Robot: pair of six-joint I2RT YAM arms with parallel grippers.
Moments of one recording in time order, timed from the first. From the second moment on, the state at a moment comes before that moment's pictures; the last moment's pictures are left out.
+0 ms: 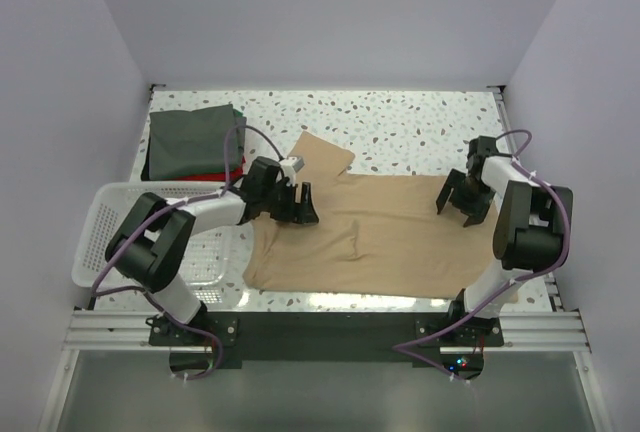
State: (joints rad) left arm -0.50 1.66 0.79 0.02 0.40 -0.38; right arm -0.16 1.74 1.06 -0.72 0.04 0.37
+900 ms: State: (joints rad) left arm -0.47 1.90 1.29 -0.21 0.37 -0.38; right arm -0.32 1.80 1.31 -0.76 0.02 0.36
